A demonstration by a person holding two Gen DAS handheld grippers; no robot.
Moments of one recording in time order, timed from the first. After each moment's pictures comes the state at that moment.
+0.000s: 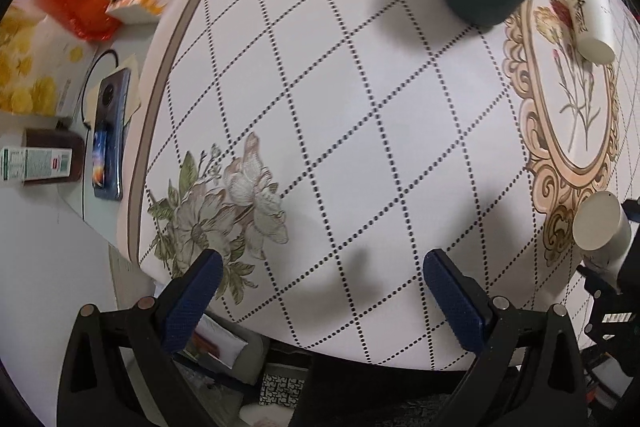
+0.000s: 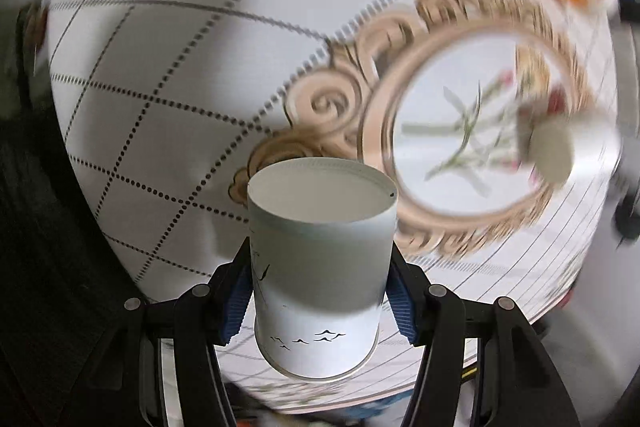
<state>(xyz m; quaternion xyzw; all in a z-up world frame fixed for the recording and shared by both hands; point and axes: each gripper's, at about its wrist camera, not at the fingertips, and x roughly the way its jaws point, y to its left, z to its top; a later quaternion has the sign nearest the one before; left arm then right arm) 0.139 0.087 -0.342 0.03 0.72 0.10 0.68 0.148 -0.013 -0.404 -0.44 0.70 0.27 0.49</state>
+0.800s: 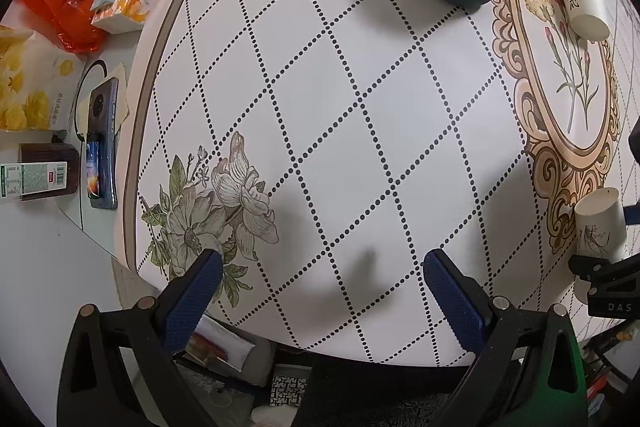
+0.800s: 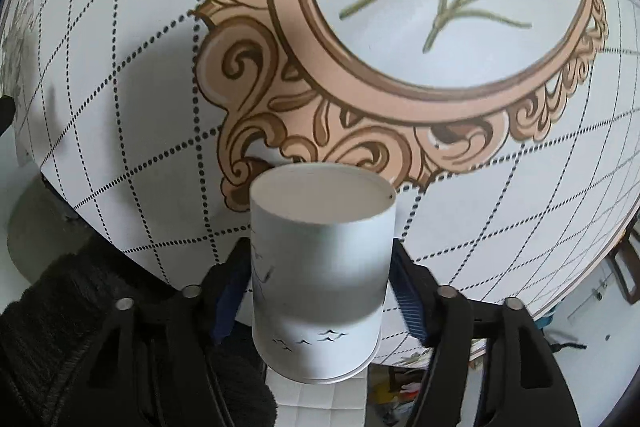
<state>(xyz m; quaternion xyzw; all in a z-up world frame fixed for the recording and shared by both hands) 0.131 0.095 -0.355 0.05 0.73 0.08 0.68 0.202 -0.087 -0.448 -0.18 0.85 0.15 0.47</state>
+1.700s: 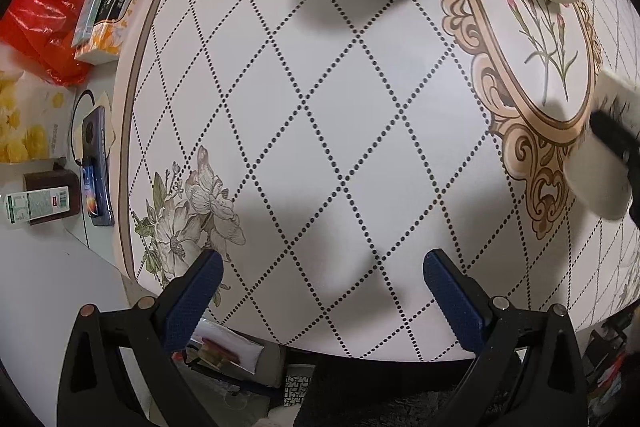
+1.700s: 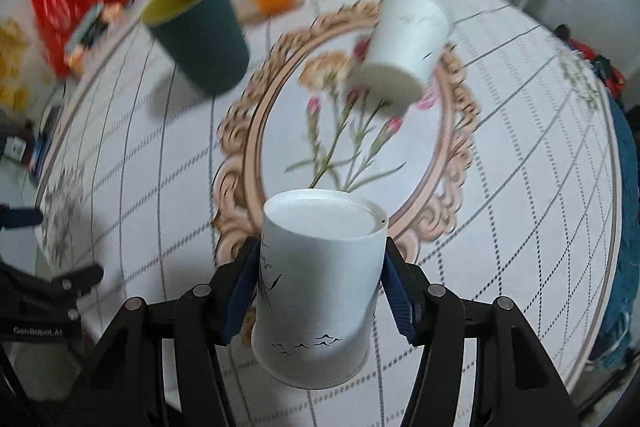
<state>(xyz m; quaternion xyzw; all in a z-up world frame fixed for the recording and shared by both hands) 0.131 0.050 -0.360 0.09 0.73 0.05 0.67 0.199 -0.169 -0.349 -0.03 0.60 0.10 0.79</state>
